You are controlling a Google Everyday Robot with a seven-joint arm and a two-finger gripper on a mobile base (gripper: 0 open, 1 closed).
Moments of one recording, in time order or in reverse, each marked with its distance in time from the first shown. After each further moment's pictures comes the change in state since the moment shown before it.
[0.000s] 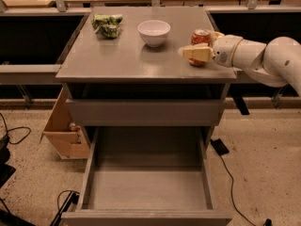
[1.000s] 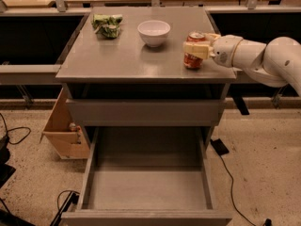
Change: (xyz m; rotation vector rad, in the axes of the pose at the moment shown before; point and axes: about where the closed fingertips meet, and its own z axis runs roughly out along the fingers) arm 0.000 0.000 0.000 0.000 0.000 0.000
